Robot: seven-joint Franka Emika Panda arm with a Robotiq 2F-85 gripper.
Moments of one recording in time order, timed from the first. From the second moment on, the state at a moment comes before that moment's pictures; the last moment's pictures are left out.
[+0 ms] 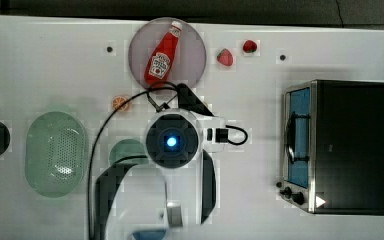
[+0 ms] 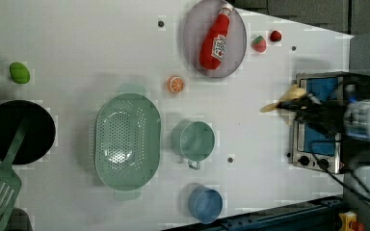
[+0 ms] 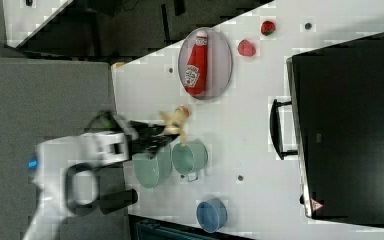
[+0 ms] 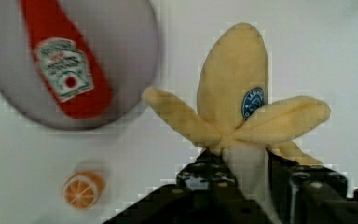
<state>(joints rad) -0.01 -0.13 0.09 -2.31 -0.02 0.69 0.13</state>
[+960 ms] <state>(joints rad) 0.01 -0.17 -0.16 -1.87 -0.02 0.15 -0.07</state>
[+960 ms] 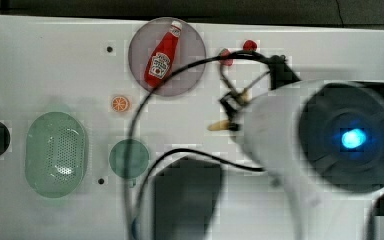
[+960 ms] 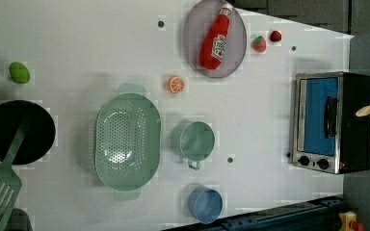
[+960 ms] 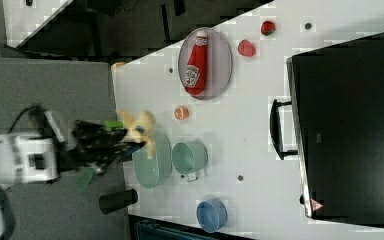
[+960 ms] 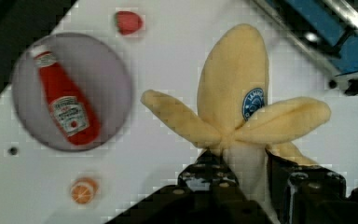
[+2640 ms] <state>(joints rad) -0.05 0.21 -0.65 -1.83 0.02 0.47 -0.84</state>
